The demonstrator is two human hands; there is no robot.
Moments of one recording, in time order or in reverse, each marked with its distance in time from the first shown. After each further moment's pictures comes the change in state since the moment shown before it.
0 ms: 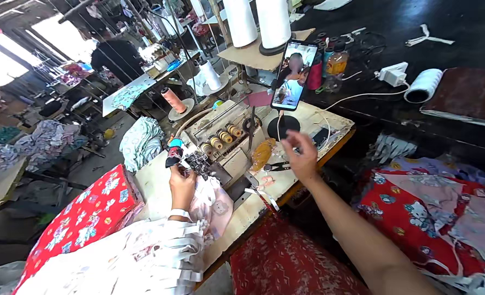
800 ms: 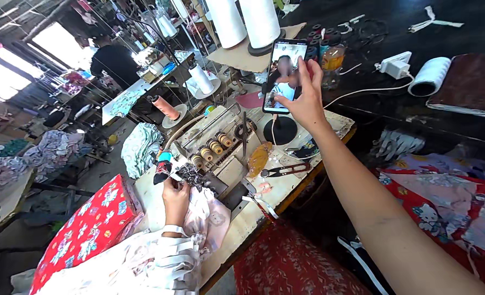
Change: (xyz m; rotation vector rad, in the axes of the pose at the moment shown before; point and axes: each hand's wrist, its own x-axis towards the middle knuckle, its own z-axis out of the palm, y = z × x) left_hand -0.002 -0.001 0.002 -0.011 0.034 0.009; right_hand 0.143 0.025 -0.010 -0.138 -0.056 0.099
